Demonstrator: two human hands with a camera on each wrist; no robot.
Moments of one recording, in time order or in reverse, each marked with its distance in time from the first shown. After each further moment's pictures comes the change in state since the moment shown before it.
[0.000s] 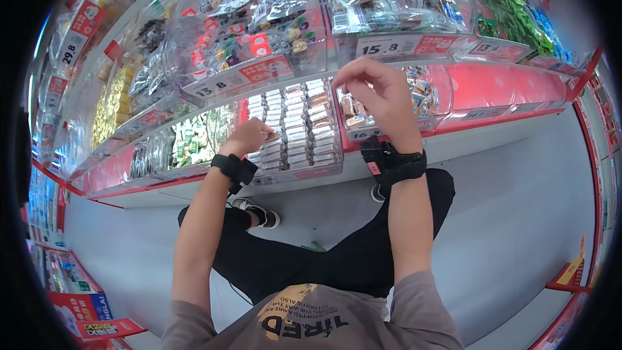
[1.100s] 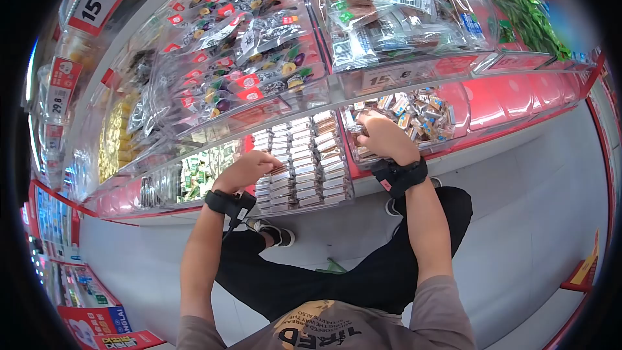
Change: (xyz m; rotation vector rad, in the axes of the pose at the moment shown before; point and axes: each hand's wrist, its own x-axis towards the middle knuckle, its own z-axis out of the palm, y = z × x) left_hand 0.004 -0.018 -0.018 -0.375 -0.275 0.118; right_hand -0.010 0.128 -0.027 -0.854 -0.285 0.331
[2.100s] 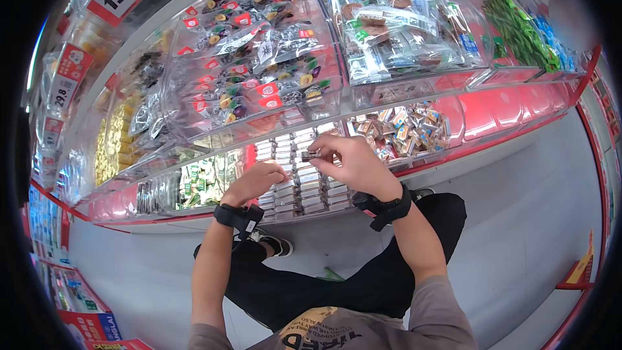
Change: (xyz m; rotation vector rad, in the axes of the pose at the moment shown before) left_hand -0.009 0.008 0.008 0.037 0.104 0.145; right_hand -0.012 -0.114 -0.017 0.461 0.053 -0.136
